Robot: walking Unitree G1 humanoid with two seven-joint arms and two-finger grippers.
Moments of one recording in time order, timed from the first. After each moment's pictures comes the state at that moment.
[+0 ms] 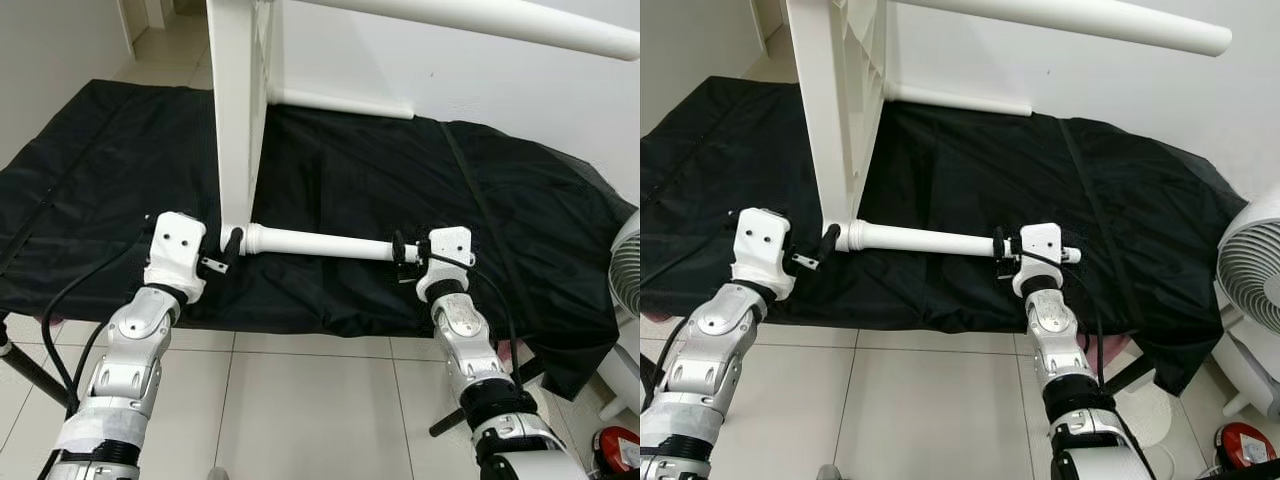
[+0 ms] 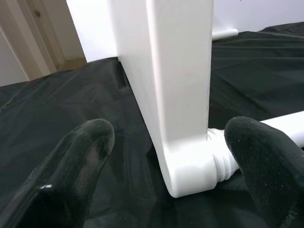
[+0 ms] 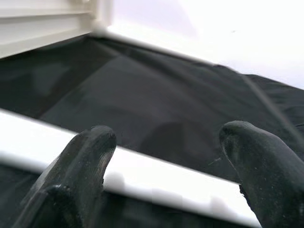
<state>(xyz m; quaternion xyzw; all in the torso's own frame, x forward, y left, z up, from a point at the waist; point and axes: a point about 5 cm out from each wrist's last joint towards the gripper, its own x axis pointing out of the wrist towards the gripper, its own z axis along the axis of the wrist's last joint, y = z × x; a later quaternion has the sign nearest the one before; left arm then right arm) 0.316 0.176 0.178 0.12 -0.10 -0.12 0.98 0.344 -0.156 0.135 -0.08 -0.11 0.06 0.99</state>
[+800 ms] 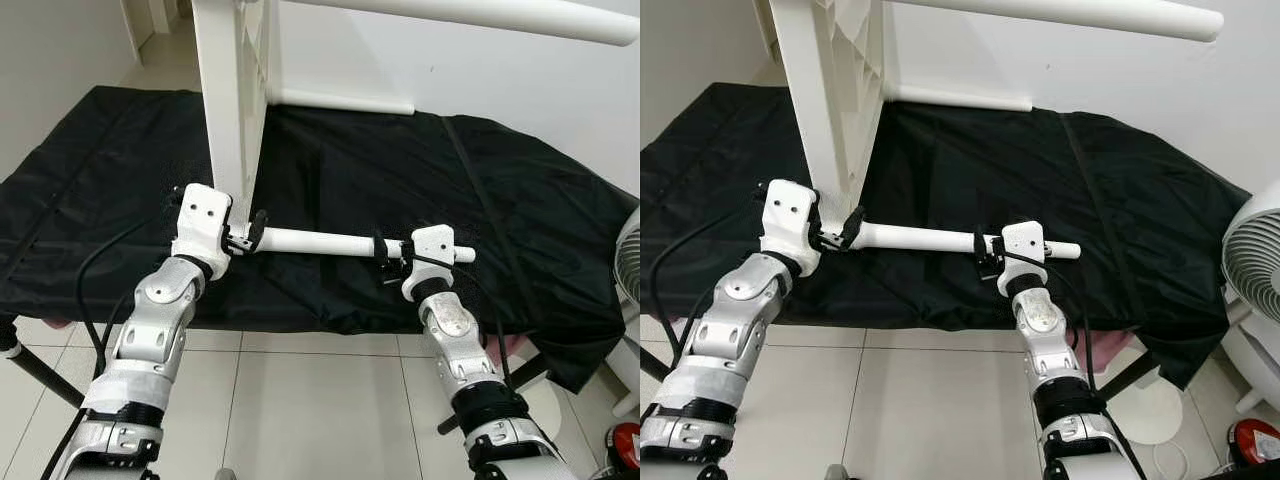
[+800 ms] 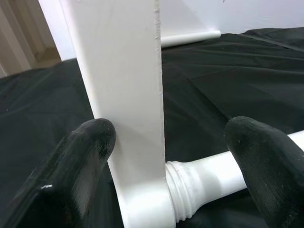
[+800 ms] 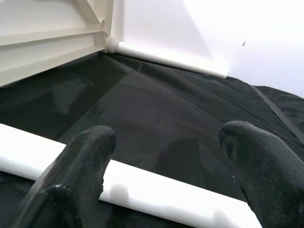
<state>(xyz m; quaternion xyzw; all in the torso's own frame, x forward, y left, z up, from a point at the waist) 0.346 0.150 0.194 0.08 -0.07 -0.15 0.98 0.345 -0.143 0.149 -0.07 -0.13 0.07 0.99</state>
